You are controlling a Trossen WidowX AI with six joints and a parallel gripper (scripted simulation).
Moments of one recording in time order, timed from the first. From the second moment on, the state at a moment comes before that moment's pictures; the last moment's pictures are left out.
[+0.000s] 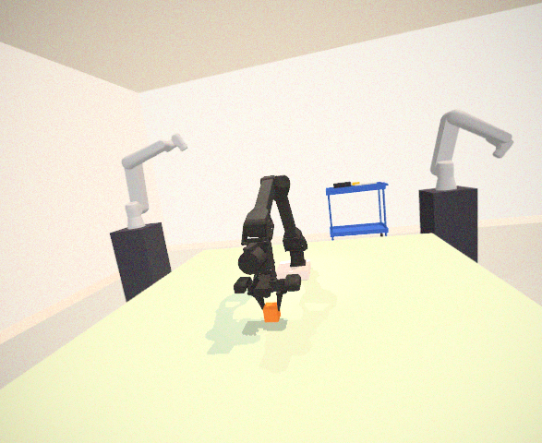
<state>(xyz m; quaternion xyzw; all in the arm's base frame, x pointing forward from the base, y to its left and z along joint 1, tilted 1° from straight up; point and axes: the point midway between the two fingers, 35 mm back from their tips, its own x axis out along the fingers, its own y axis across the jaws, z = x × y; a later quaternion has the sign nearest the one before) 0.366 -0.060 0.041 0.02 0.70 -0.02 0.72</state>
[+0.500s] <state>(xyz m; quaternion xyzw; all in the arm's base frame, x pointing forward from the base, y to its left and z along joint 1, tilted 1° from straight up) 0.370 -0.061 0.058 0.01 0.66 -0.03 0.75</state>
